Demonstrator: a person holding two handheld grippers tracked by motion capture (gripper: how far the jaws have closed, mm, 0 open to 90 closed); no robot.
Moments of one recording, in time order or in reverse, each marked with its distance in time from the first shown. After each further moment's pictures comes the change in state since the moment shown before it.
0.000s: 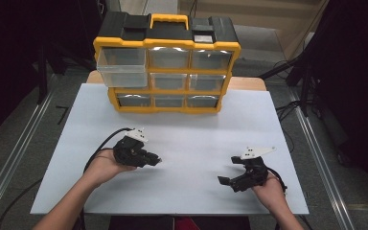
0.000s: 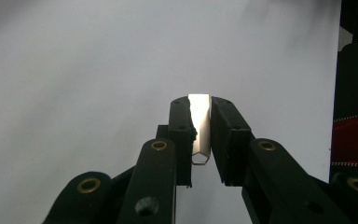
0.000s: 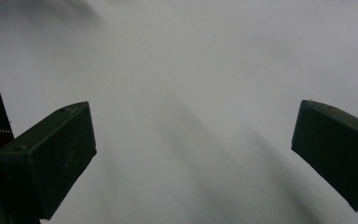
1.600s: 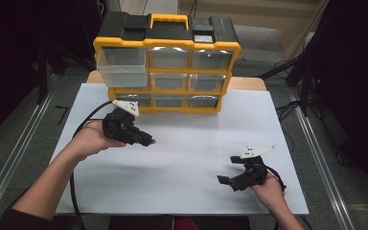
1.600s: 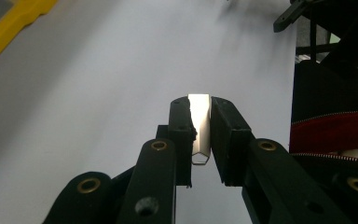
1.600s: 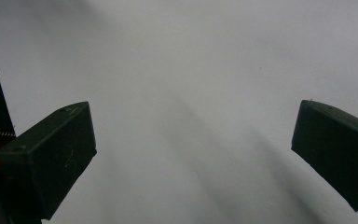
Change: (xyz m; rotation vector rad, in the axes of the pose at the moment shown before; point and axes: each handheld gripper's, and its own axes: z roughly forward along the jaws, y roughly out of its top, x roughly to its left) left arm 0.021 0.054 -0.065 0.027 -0.073 0.070; right arm -0.001 0.001 0.002 -0.004 0.014 0.011
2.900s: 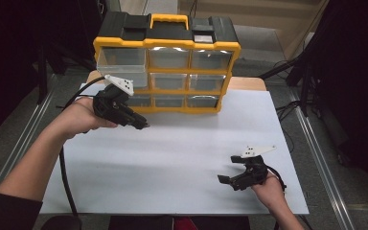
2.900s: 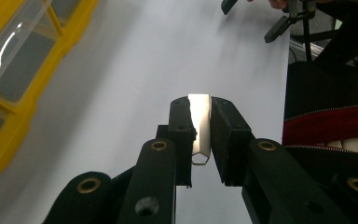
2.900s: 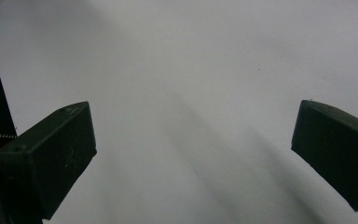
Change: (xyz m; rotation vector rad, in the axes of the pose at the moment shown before) left arm 0.003 0.039 -0.049 0.042 0.020 0.063; right arm -0.001 0.000 -0.001 -0.007 0.006 0.005
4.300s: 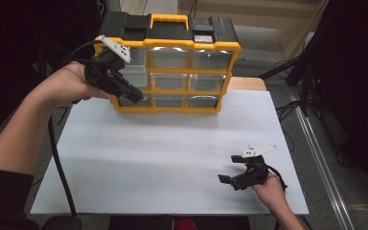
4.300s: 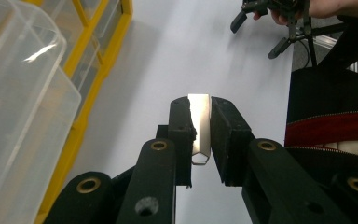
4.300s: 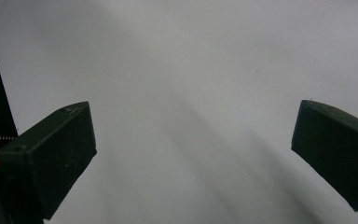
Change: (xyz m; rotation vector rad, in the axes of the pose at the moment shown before) left arm 0.009 0.053 -0.057 0.035 0.055 0.043; right arm -0.001 0.000 -0.002 -0.005 -0.002 0.000
